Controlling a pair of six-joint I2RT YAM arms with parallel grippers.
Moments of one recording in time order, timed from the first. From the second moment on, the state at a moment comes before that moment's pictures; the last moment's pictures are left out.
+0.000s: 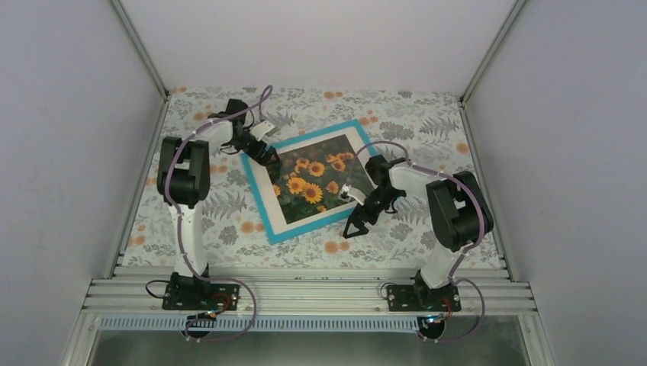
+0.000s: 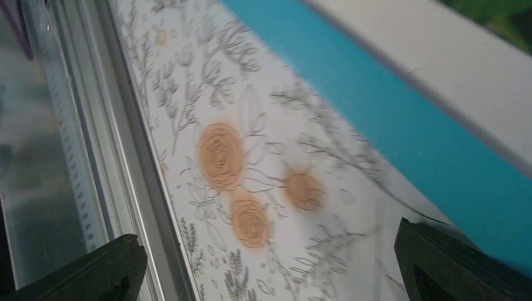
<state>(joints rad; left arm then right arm) -0.15 2.21 1.65 -0.68 0.52 0.50 0.41 1.75 0.96 -0.91 -0.70 -0.70</state>
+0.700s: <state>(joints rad) -0.14 1.74 0.99 -0.73 0.59 0.73 0.10 1.93 1.18 -0.89 -0.80 -0.51</state>
